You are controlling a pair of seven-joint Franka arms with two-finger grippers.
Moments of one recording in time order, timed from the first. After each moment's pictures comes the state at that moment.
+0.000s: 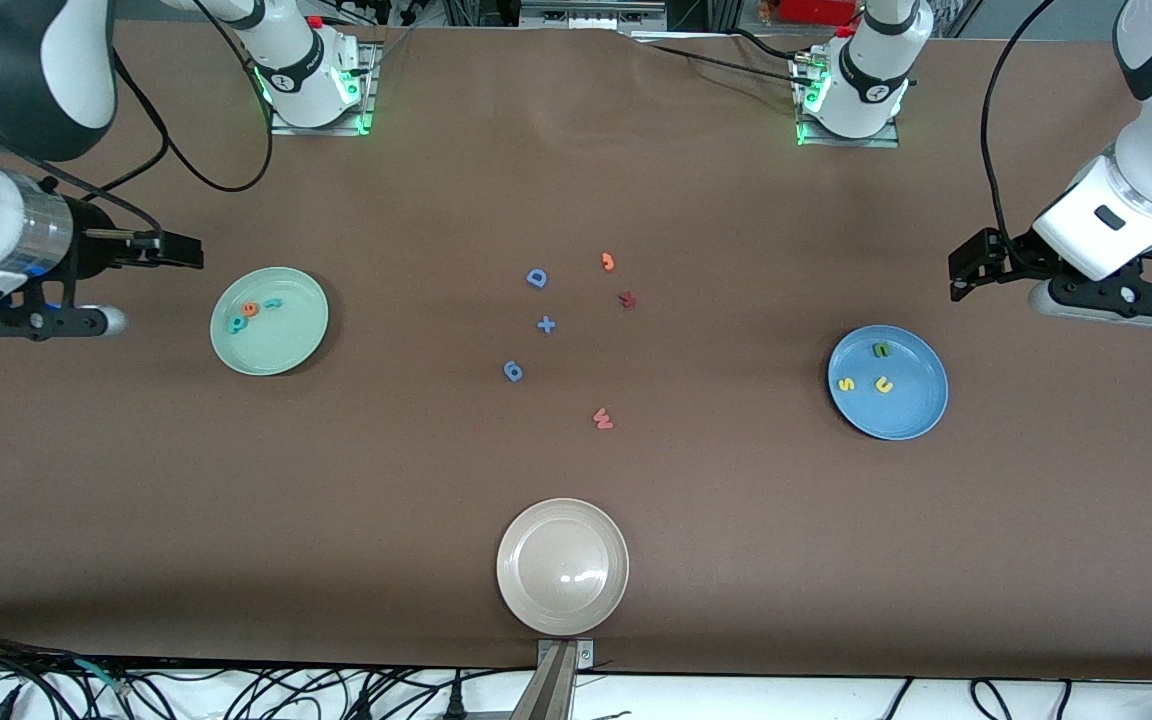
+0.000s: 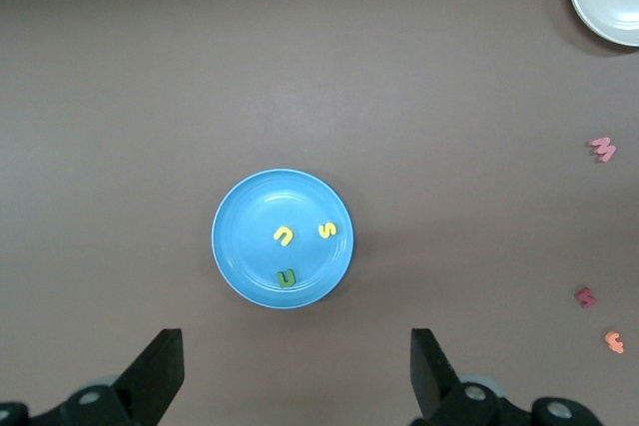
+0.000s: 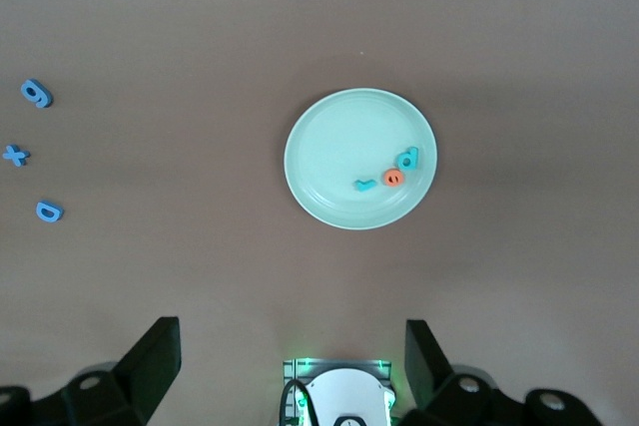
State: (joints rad) left arm -0.01 0.05 -0.11 -1.64 0.02 1.72 0.00; right arm 0.77 0.36 -0.83 -1.37 0.24 1.31 -0.06
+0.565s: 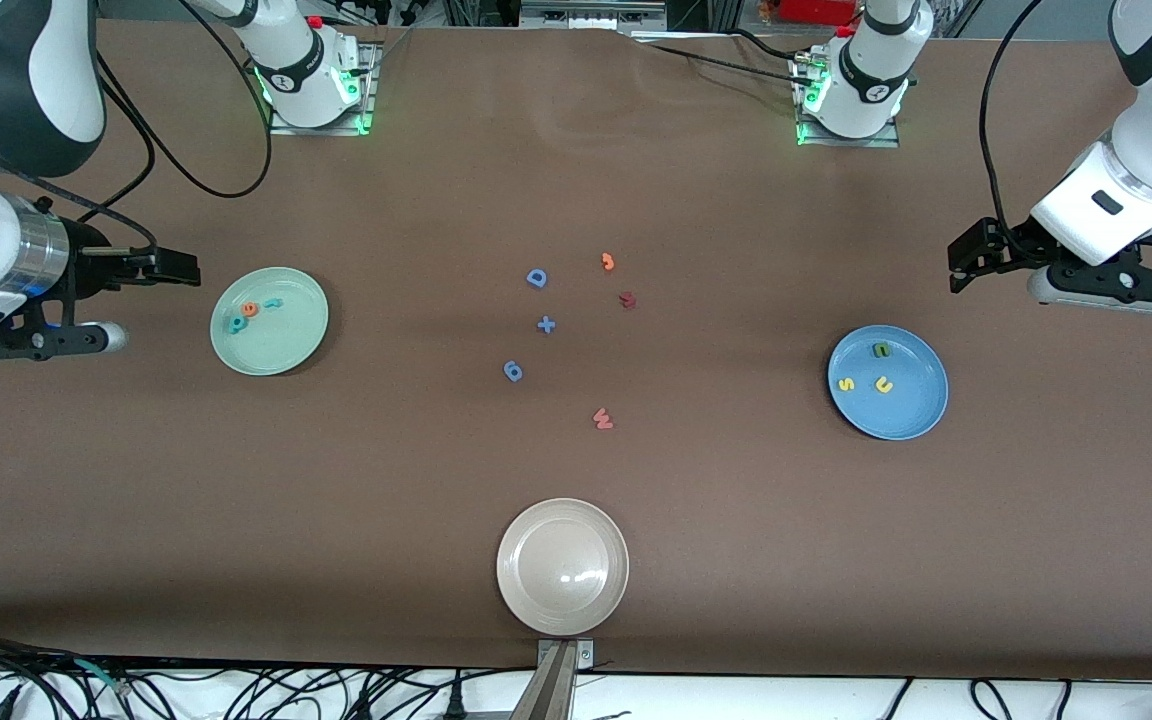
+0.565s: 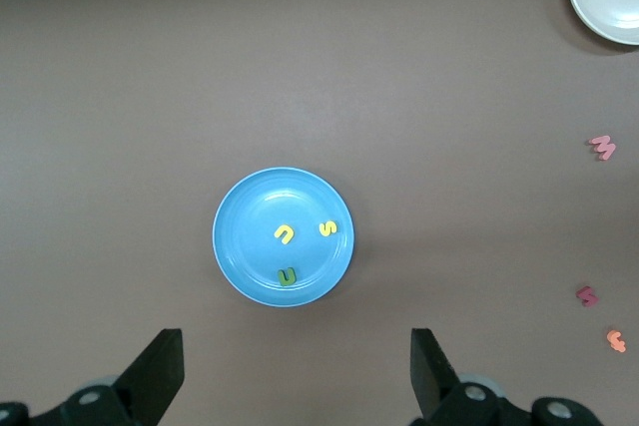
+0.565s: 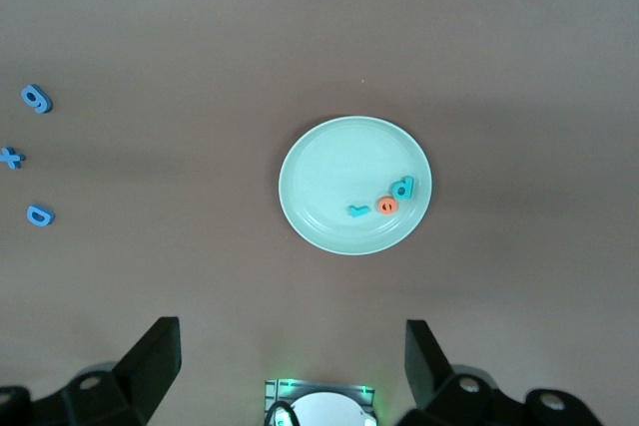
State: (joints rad) left arm -0.01 0.03 -0.11 -1.66 0.02 1.73 0.00; right arm 0.41 0.31 -0.39 -1.36 0.11 1.37 -0.07
